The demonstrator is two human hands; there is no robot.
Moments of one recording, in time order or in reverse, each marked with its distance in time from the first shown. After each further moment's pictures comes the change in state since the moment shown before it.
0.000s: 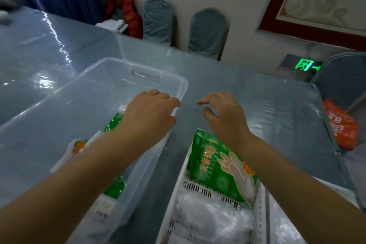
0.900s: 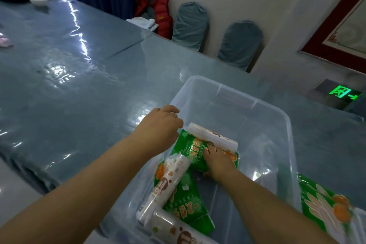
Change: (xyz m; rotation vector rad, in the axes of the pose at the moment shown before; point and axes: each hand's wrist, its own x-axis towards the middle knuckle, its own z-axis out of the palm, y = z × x) left_hand -0.047 -0.312 0.033 -0.037 -0.133 0.068; right_hand 0.026 -0.100 0.297 -0.591 -0.945 0.177
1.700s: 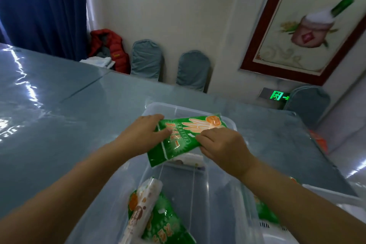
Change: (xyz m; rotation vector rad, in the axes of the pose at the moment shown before) left_hand 0.029 0.041 -0.058 -0.499 -0.011 -0.114; right_hand -0.126 0.042 -0.146 -0.270 1.041 -0.299
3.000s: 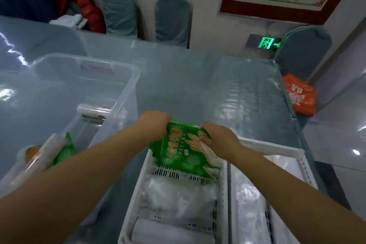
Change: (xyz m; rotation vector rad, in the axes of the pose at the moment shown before) left_hand 0.068 0.253 0.289 0.607 -0.387 -0.008; right_hand -0.324 0.189 0.019 0.603 -0.653 0.634
